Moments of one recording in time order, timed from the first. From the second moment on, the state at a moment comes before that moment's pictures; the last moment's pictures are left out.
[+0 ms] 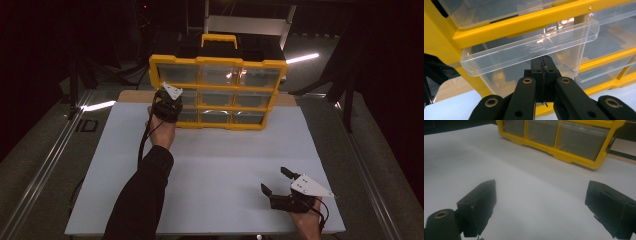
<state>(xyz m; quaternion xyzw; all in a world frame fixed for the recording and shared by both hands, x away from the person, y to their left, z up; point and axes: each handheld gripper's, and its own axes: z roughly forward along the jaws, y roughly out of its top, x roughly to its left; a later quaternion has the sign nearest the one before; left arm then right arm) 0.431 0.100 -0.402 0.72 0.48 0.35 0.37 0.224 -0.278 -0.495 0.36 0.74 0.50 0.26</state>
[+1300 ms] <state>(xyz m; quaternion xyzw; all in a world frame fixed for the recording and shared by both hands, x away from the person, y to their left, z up) 0.432 0.090 -0.408 0.78 0.42 0.34 0.31 0.224 -0.277 -0.496 0.36 0.75 0.49 0.26</state>
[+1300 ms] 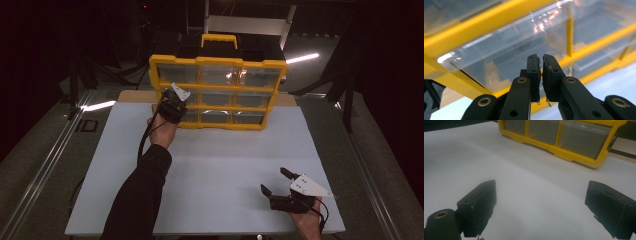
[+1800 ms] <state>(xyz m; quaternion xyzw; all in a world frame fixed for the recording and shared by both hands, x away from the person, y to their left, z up) 0.387 0.097 -0.419 0.82 0.35 0.32 0.32 0.223 -0.277 -0.496 0.36 0.75 0.49 0.26</state>
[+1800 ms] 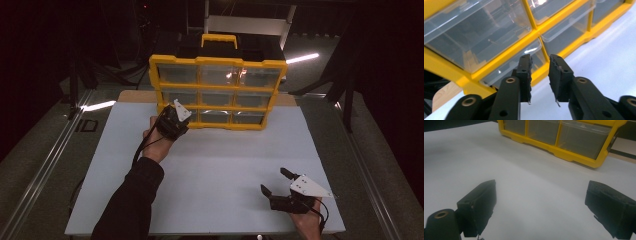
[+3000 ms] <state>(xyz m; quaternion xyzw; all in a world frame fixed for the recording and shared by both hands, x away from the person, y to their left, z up) 0.271 0.191 -0.476 0.77 0.38 0.27 0.44 0.229 -0.265 -0.498 0.36 0.75 0.50 0.24</state>
